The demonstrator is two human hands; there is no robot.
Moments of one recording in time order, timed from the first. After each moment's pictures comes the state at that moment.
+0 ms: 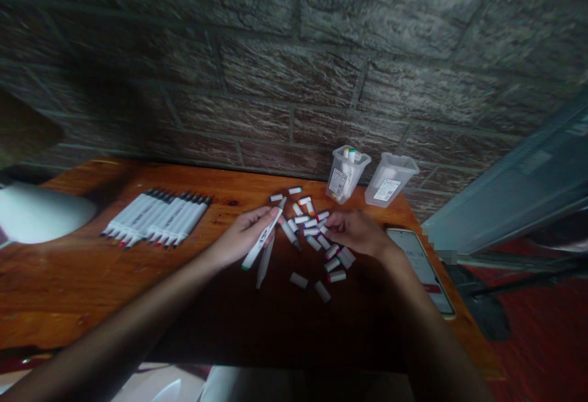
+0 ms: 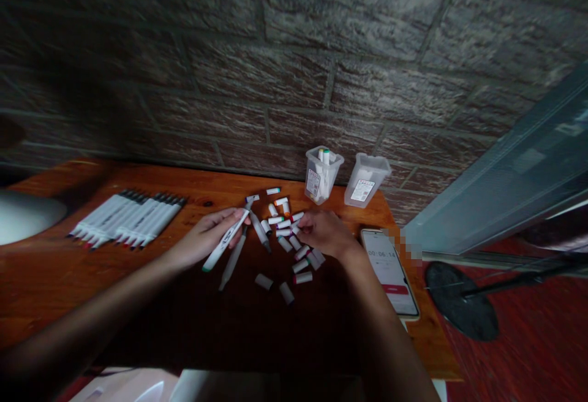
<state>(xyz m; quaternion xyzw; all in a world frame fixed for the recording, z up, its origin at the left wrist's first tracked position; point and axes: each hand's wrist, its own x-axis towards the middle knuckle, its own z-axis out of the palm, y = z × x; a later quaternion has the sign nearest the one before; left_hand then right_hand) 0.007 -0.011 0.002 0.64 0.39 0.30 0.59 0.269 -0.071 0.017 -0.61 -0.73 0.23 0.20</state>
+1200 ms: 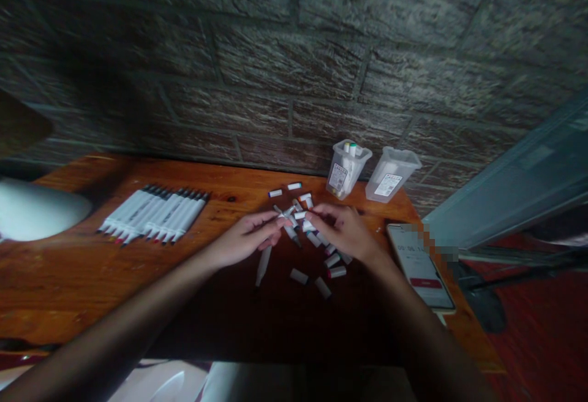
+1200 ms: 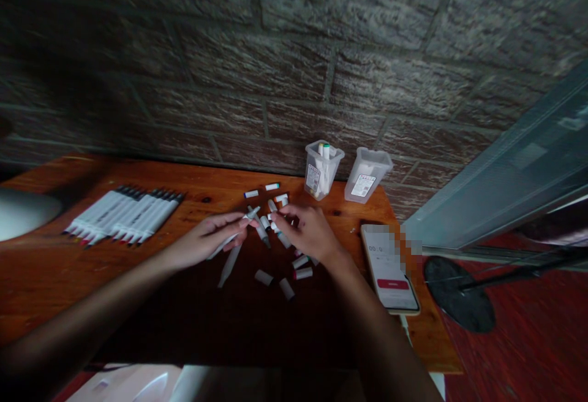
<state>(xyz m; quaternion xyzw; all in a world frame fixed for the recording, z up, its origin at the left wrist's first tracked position) 0.003 -0.015 0.002 0.72 0.31 0.25 0.57 0.230 -0.075 0.022 -0.55 -0.72 0.23 0.36</state>
